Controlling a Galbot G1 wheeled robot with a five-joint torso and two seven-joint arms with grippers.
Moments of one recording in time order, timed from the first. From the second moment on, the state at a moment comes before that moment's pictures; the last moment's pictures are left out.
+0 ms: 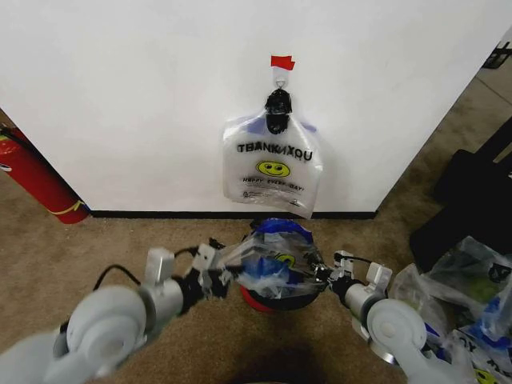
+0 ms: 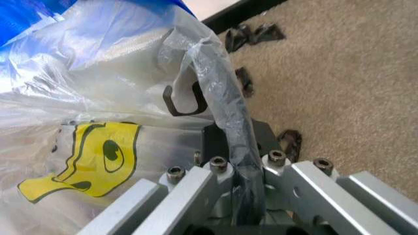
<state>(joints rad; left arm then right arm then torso) 1.23 -0.56 -0.13 -2.42 -1.18 0.54 -0.22 -1.31 1.12 0.37 2.05 1.13 -0.53 0.40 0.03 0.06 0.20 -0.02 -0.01</state>
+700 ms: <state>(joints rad) 1.30 -0.67 0.08 -2.06 -0.21 0.22 -0.02 -1.31 1.11 0.38 2.08 1.22 -0.56 0.42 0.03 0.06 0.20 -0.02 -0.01</state>
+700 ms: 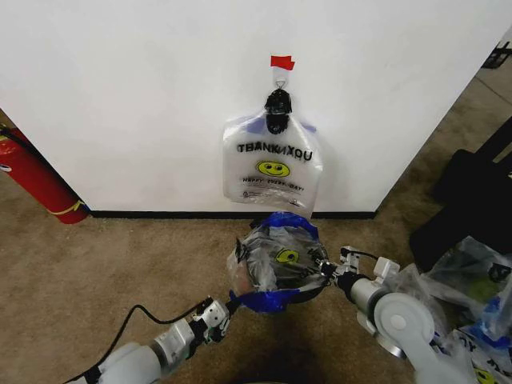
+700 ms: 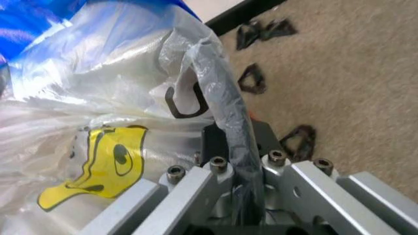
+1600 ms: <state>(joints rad) 1.40 -0.56 -0.07 -2.35 -0.39 0.32 -0.09 -1.34 1.12 0.43 2.04 1.13 -0.53 0.38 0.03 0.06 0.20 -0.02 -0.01</state>
